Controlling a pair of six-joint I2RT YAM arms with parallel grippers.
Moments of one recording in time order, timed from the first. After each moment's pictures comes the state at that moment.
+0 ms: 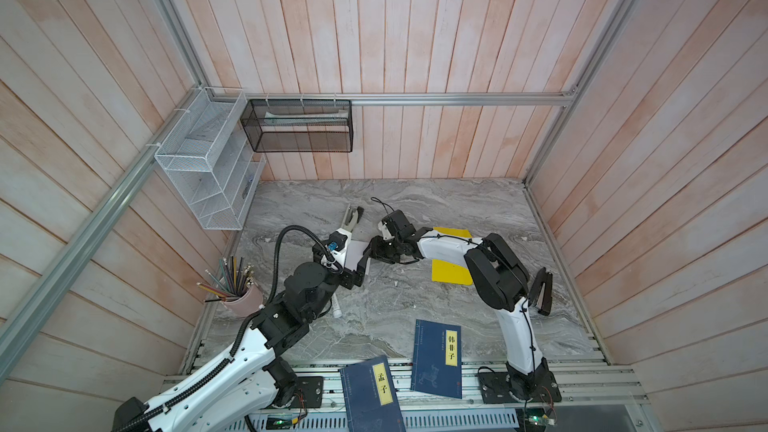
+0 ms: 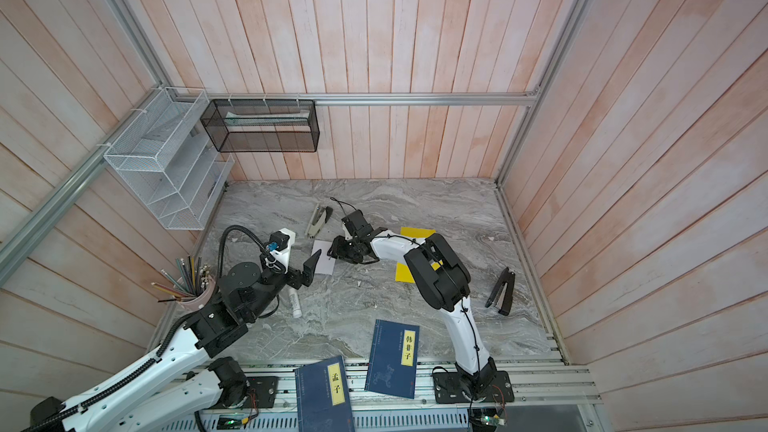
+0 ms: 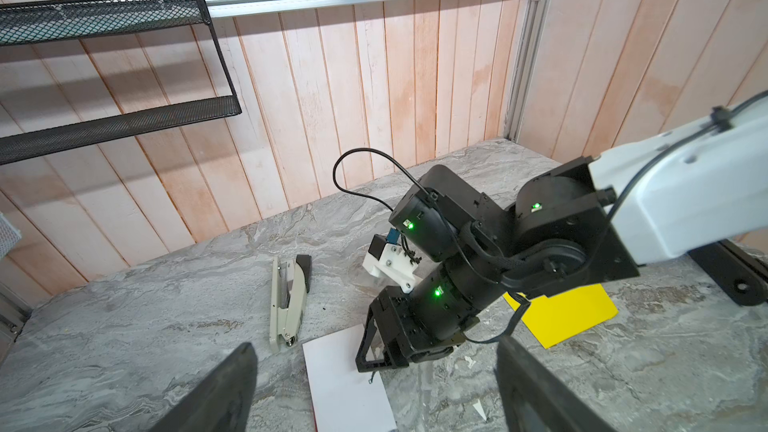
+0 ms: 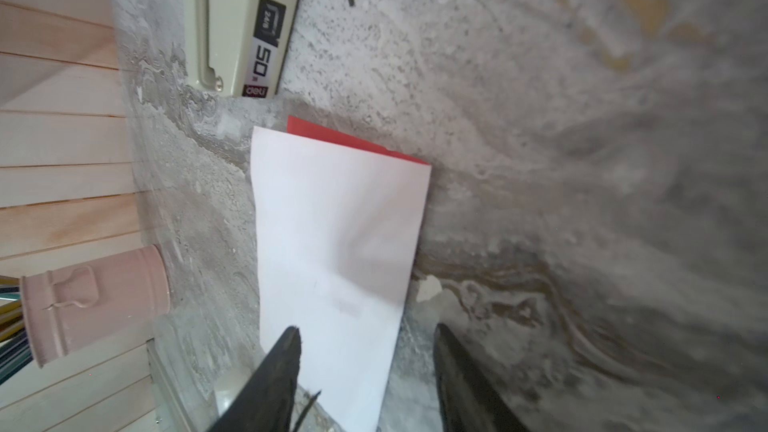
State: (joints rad) left arm -0.74 0.80 0.61 0.04 -0.27 0.04; right arm 0.72 2.18 1.51 -0.23 -0.36 0.81
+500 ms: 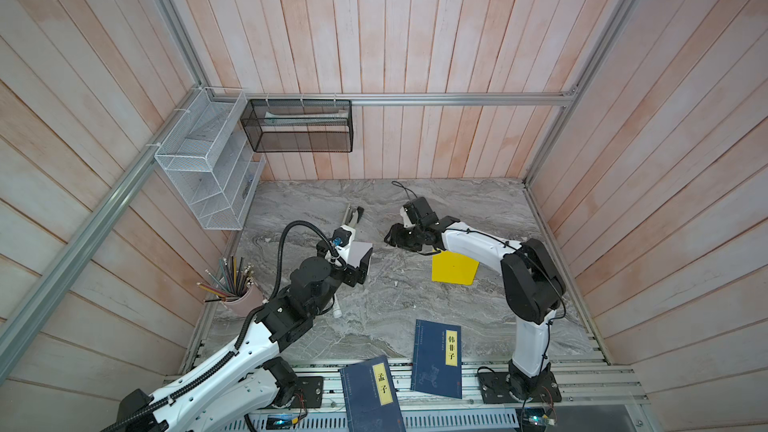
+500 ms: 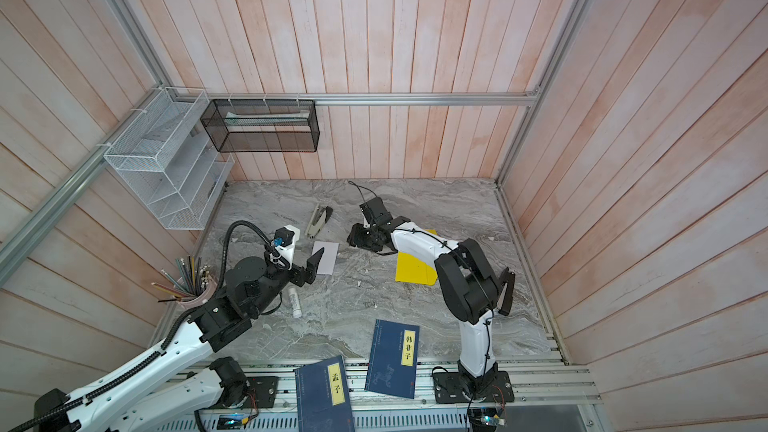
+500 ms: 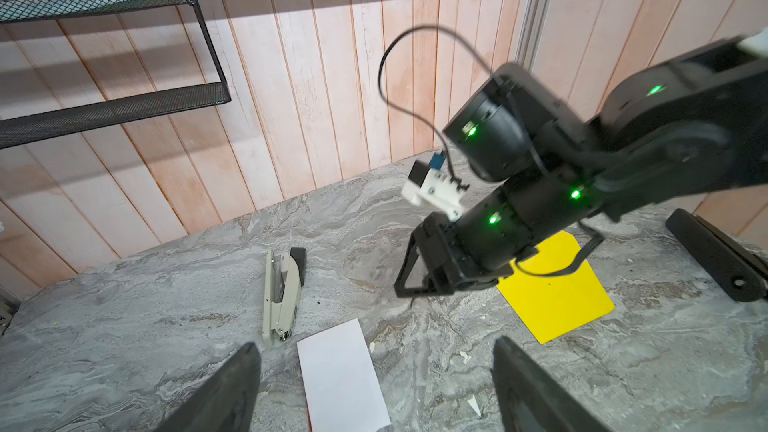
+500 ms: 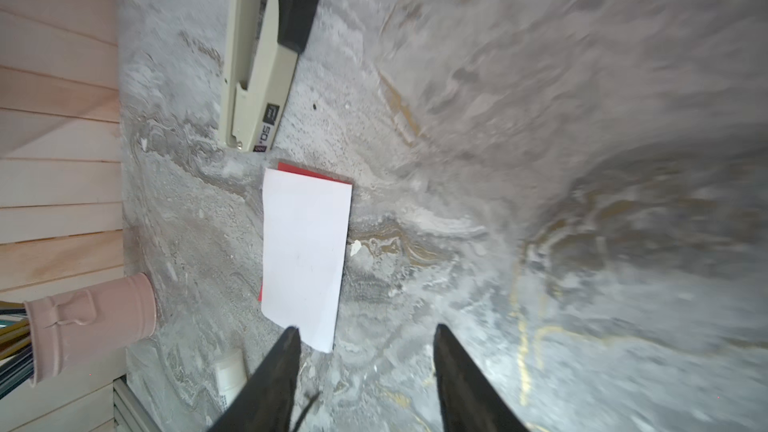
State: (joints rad) left arm -0.74 0.87 0.66 0.01 -0.27 0.01; right arm 0.61 1.90 1.40 -0.37 -0.21 0.72
